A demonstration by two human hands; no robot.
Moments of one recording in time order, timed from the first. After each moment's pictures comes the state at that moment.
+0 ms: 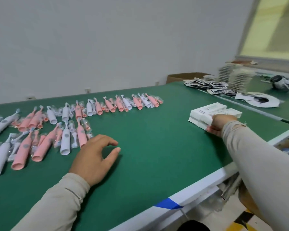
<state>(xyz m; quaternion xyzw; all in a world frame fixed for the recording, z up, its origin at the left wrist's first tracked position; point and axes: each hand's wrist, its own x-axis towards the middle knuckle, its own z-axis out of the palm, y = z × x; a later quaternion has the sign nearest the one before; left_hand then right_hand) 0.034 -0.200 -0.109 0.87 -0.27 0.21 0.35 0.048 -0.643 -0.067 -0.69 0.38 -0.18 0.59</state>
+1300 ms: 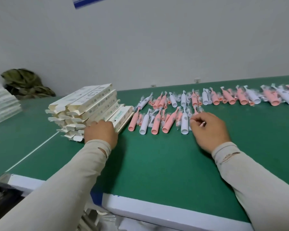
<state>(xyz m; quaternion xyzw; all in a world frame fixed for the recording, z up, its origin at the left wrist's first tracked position) -0.036 0.040 -0.047 0.94 0.29 0.09 -0.17 0.071 -0.247 -0.102 -0.83 -0.16 -0.18 0.50</state>
